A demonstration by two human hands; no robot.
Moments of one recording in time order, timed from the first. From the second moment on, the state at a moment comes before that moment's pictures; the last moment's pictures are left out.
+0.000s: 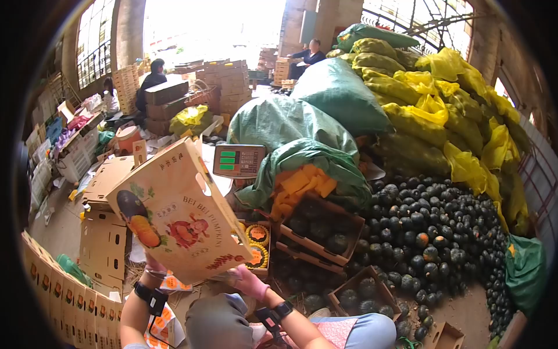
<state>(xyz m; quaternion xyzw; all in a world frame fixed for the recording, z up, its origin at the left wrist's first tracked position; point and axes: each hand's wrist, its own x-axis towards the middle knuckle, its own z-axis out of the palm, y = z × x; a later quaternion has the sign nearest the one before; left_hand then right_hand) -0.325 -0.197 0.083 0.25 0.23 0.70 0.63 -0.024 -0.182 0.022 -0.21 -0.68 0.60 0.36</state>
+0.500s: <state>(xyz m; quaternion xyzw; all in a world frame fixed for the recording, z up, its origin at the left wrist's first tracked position) -0.295 -0.147 0.065 0.41 0.31 0.53 0.67 0.061 -0.193 0.031 -0.23 -0.30 0.72 0.58</state>
